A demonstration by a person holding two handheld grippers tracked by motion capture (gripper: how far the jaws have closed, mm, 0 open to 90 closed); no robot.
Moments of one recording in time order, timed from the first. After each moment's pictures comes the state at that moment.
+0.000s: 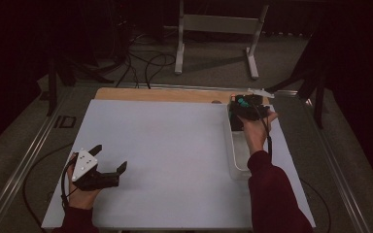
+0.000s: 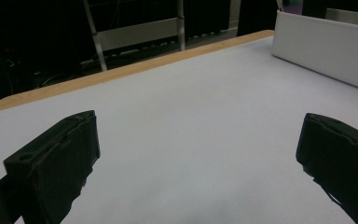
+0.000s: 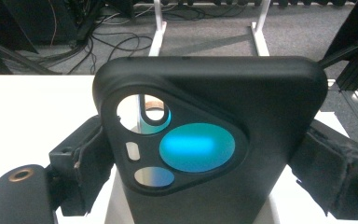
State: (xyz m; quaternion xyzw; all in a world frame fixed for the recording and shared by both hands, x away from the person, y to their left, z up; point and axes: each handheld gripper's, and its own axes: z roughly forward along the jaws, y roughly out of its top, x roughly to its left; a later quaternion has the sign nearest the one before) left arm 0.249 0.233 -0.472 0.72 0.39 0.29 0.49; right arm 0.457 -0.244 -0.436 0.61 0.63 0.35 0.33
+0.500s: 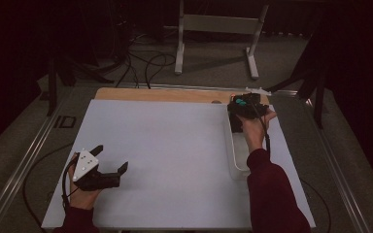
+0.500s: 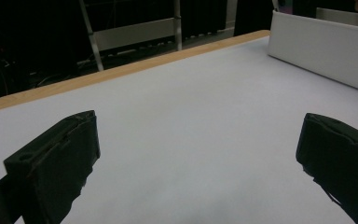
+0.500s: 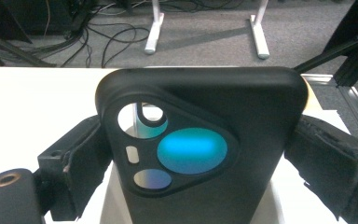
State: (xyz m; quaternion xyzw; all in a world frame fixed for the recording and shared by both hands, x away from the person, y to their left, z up) left arm 0.249 0.232 -0.472 0.72 0.39 0.29 0.49; right arm 0.466 -0.241 -0.439 0.61 0.64 0.33 0.33
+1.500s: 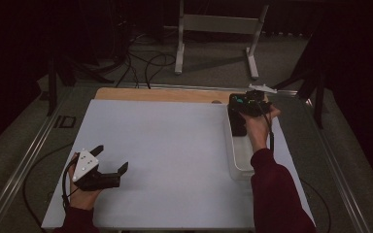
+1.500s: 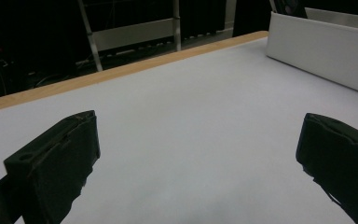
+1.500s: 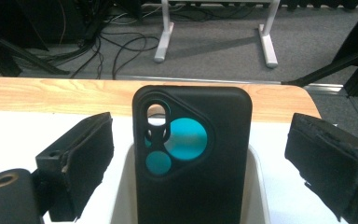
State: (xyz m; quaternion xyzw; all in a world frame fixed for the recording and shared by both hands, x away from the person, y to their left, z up) left arm 0.248 0.232 -0.471 0.72 0.39 0.29 0.49; right arm 0.461 -0.248 -0.422 0.60 0.64 0.35 0.32
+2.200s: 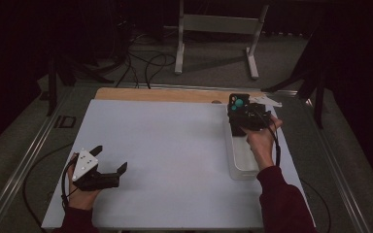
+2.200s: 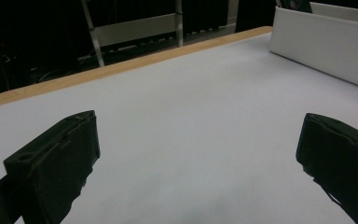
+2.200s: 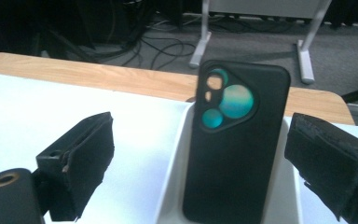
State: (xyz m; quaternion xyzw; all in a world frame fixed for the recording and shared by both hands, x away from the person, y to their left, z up) left arm 0.248 0.234 -0.471 0.73 0.40 0.29 0.48; right arm 0.398 -0.239 -0.411 0.54 0.68 0.41 0.29
